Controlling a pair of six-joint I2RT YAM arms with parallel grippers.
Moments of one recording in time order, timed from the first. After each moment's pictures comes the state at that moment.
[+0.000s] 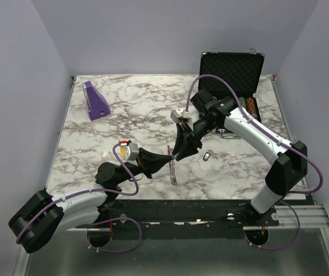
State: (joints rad) left arm -0.77 0.99 0.14 1.22 0.42 -0.42; right arm 0.63 1.66 1.53 -1.15 -1.25 -0.97
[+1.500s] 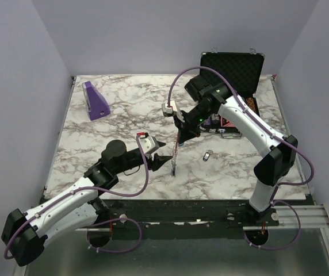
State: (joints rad) left arm -0.77 0.79 0.51 0.22 0.38 0.06; right arm 0.64 1.80 1.85 -1.30 -0.77 -0.89
